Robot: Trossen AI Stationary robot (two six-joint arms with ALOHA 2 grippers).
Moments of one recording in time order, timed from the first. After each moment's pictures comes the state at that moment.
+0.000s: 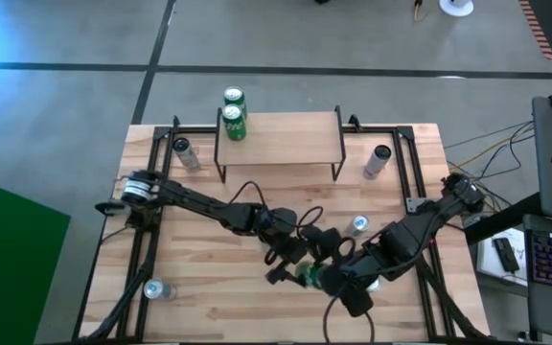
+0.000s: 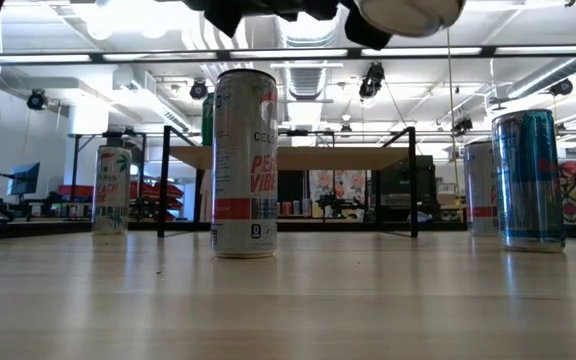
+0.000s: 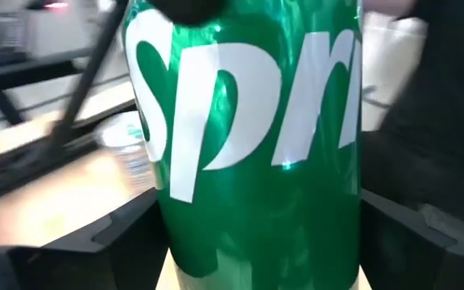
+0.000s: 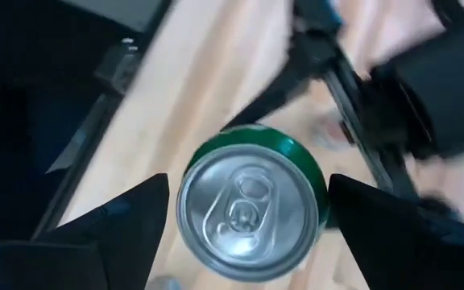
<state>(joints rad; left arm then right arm) -0.19 1.94 1.36 0.22 0.51 0.26 0.58 1.74 1.91 -1.20 0.17 0.11</state>
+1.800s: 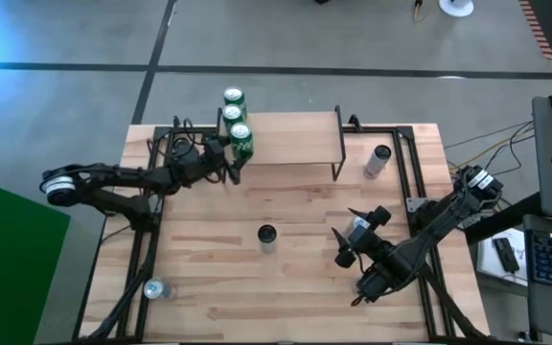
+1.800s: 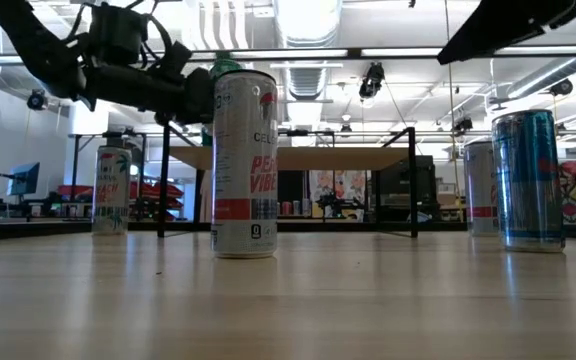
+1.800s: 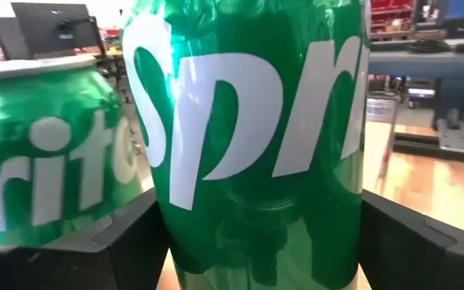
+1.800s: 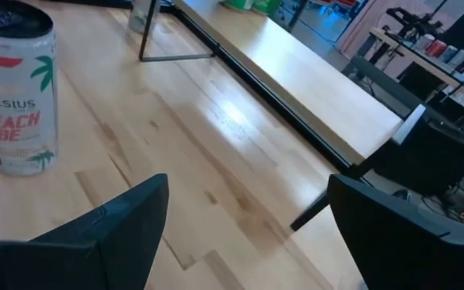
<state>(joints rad) 0.41 1.25 0.41 0.83 -0.19 0.09 0.72 1.59 1.14 -1.22 1.16 1.29</state>
